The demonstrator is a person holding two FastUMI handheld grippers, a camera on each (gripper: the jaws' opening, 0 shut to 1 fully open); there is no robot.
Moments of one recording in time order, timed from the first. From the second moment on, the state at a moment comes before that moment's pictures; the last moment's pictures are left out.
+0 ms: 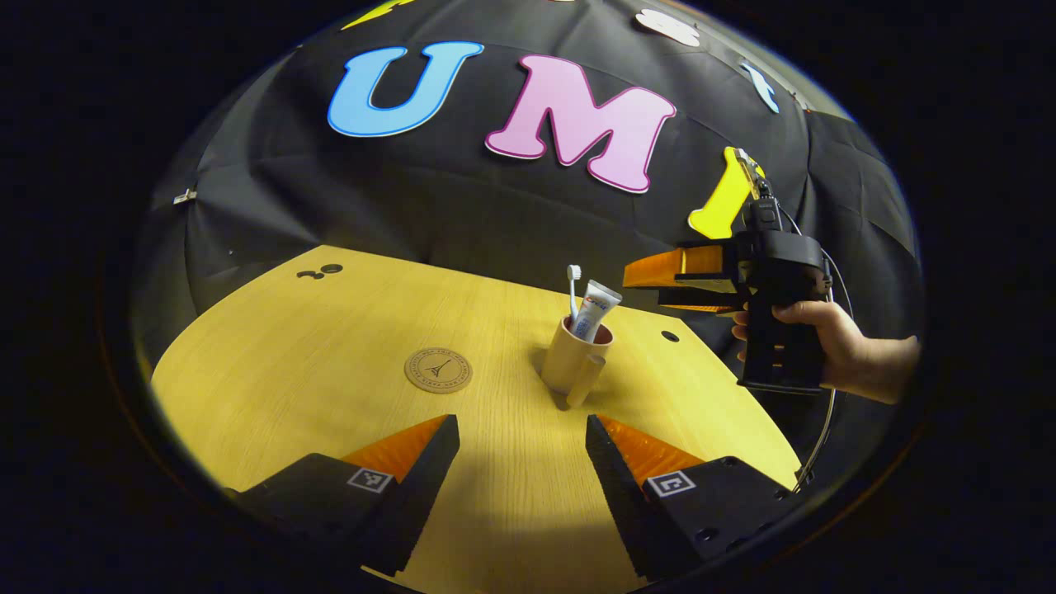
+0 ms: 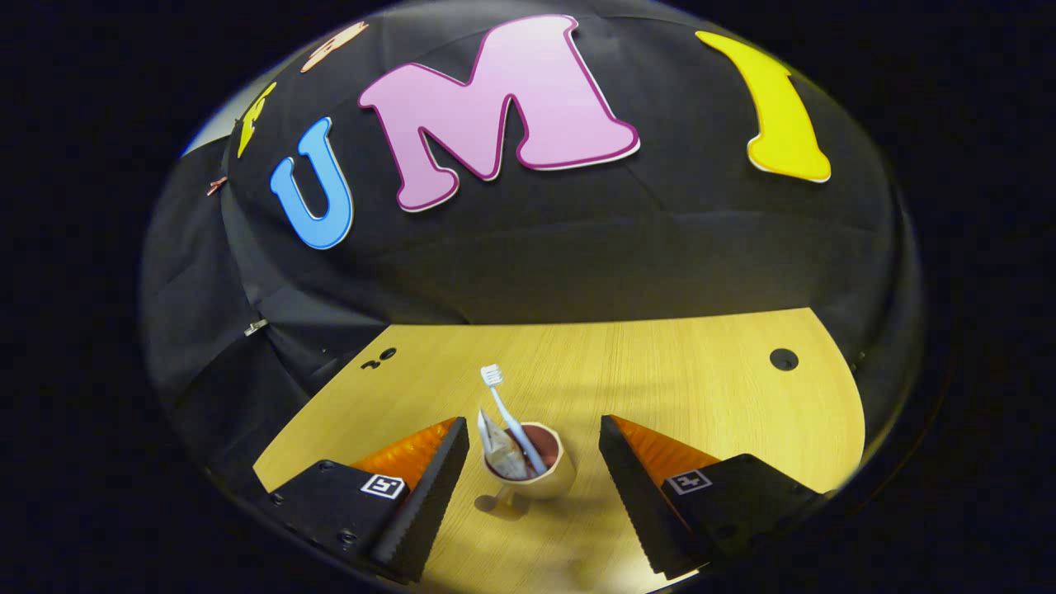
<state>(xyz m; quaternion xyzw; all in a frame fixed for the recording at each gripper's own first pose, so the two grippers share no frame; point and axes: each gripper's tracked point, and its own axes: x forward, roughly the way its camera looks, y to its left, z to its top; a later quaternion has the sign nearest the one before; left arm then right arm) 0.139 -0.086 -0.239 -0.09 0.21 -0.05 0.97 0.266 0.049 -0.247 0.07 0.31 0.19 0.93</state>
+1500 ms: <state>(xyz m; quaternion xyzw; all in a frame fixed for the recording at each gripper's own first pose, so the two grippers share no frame) 0.029 0.025 -0.291 -0.12 0.33 -0.01 0.94 0.222 0.110 -0.394 0.01 0.64 0.05 0.76</state>
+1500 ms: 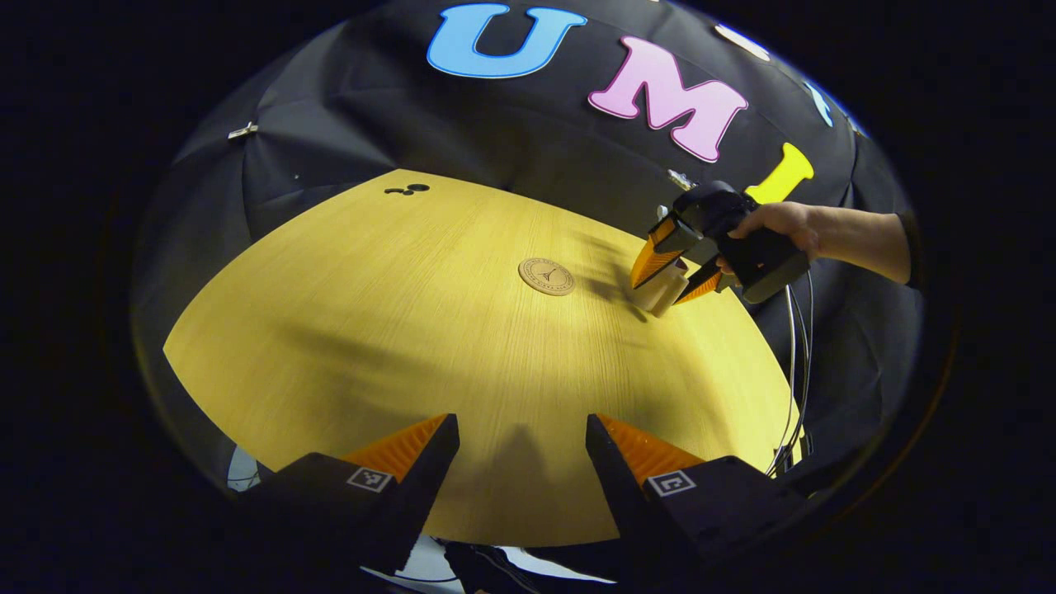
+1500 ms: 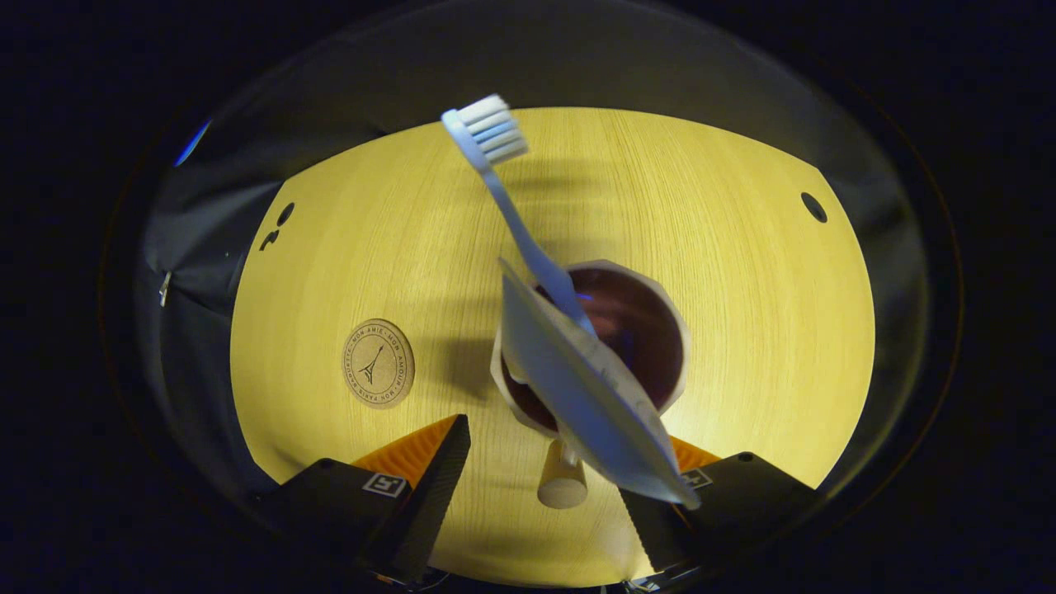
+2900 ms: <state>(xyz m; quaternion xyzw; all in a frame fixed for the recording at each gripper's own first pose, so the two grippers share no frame) 0.032 0.041 -0.274 -0.10 0.30 -0.03 0.95 0.216 0.125 -0.383 -0.07 0.63 0.08 0.77</state>
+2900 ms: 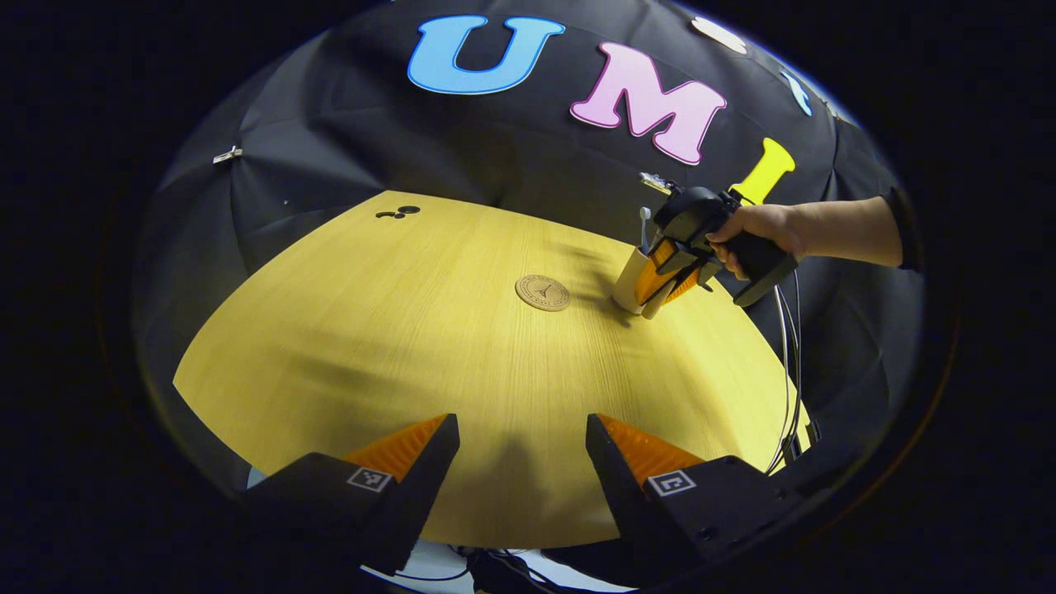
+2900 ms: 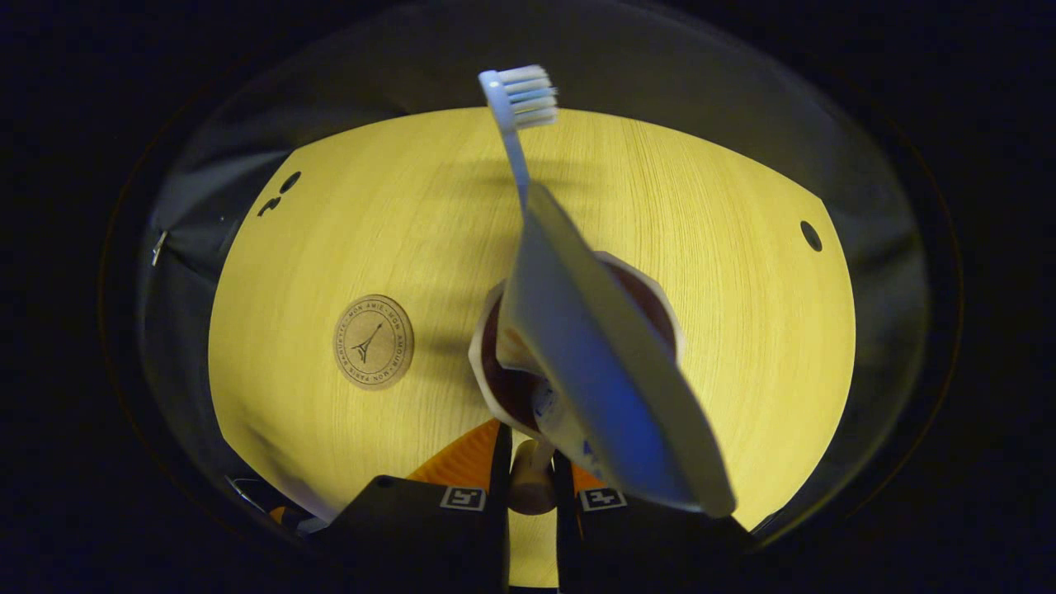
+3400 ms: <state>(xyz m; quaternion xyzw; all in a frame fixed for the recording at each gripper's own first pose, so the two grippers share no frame) 0.018 0.048 -0.285 -0.12 0.30 -0.02 0.94 0.223 0.211 -0.365 -0.14 0.60 0.16 0.77</state>
